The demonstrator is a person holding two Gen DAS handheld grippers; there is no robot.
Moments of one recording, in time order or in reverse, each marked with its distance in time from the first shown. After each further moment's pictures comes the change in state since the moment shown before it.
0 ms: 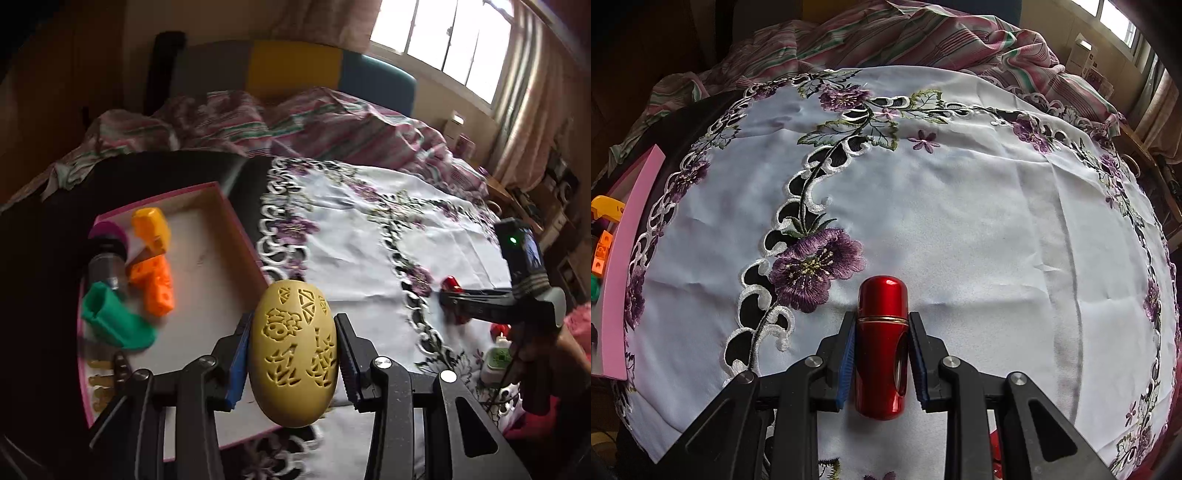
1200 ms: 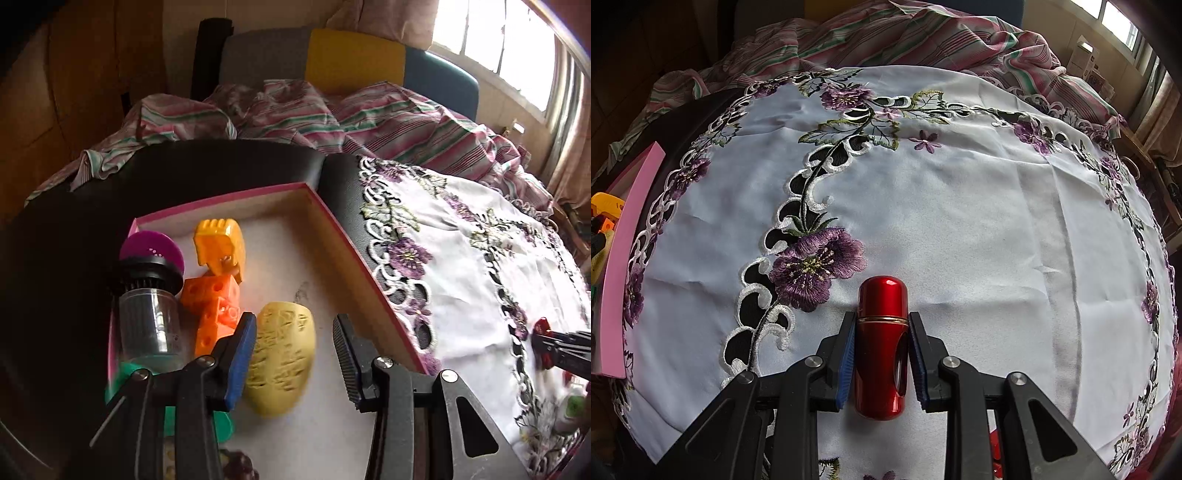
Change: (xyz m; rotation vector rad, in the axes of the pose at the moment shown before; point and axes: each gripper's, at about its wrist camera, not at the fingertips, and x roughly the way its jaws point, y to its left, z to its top) left arm 0.061 0.066 0.034 -0.041 -0.005 0.174; right arm 0.000 0.002 0.000 -0.013 0.000 -0.008
